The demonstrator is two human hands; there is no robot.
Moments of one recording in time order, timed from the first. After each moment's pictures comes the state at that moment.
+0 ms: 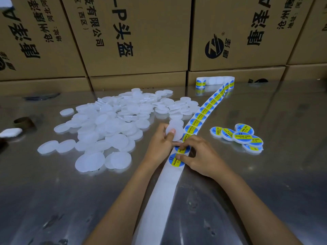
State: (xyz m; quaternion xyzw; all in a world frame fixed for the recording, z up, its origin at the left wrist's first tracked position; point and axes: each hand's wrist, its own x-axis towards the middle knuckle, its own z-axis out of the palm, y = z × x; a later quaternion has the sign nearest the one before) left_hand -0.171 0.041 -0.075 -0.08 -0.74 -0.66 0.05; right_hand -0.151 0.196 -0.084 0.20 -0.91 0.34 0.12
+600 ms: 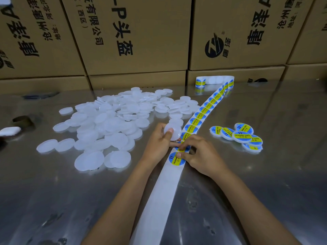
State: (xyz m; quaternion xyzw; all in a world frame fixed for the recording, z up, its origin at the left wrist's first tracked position) left_hand -0.169 0.037 -0.072 -0.06 -0.74 -0.67 0.04; right_hand -0.150 0.193 -0.083 0.17 -0.91 0.36 0.12
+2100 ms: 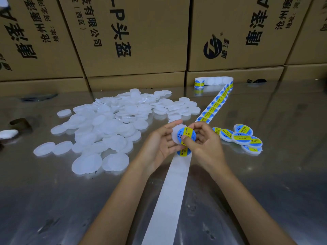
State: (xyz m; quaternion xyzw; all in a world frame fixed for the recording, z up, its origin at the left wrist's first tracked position) left_hand -0.155 0.036 -0.046 -0.05 -0.53 -0.83 -0.14; right_hand -0.138 0.179 -0.055 0.10 -0.68 0.70 0.17
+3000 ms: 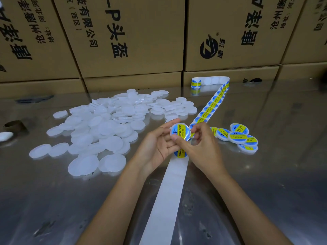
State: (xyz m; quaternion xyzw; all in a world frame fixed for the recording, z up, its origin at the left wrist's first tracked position) left_hand -0.155 0.037 -0.044 -0.07 -0.45 -0.87 -0.18; right_hand -0.146 0.189 -0.073 0.03 -0.82 0.51 0.25
